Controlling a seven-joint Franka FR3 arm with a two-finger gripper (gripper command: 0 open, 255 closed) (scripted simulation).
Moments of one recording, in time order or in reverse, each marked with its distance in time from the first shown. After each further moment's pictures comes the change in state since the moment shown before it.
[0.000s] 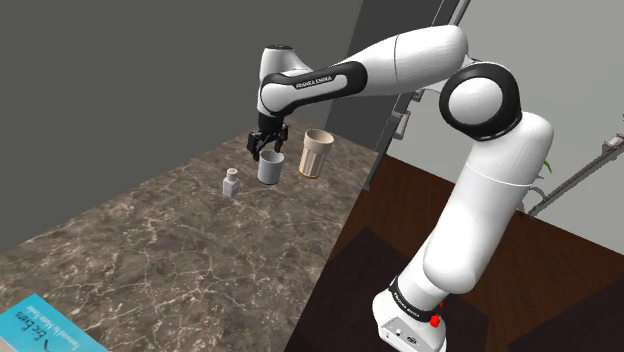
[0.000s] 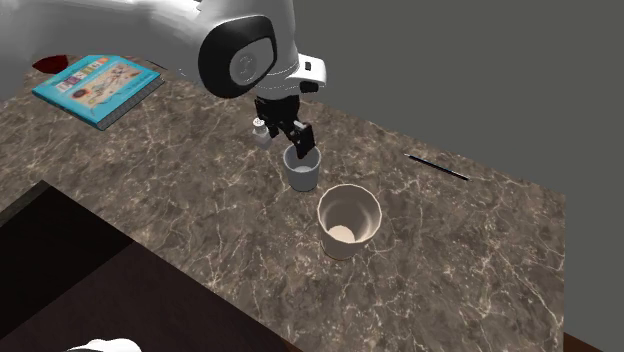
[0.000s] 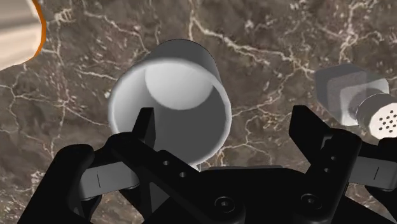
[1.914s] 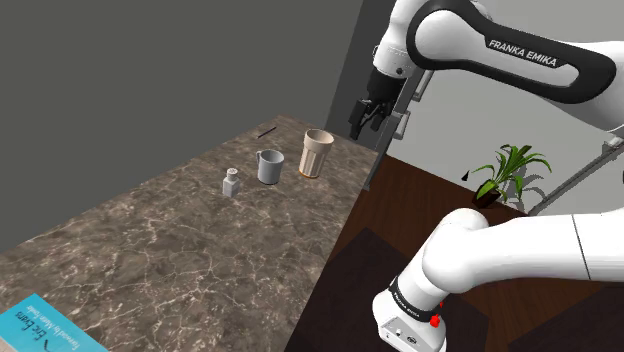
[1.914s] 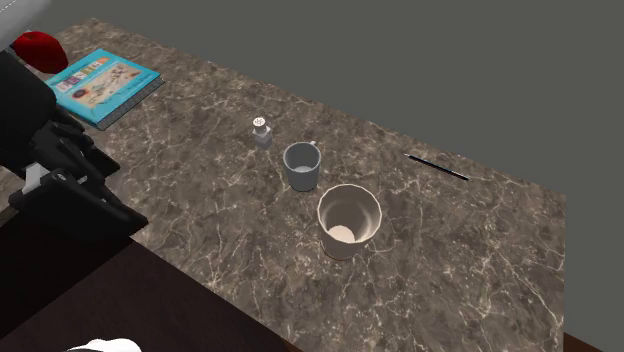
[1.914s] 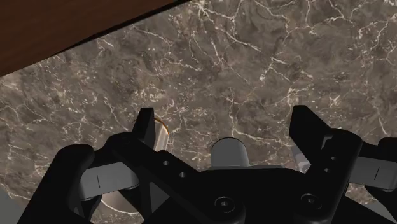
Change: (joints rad) arm -0.034 -0.953 -0.054 -0.388 0.016 -0.502 -0.061
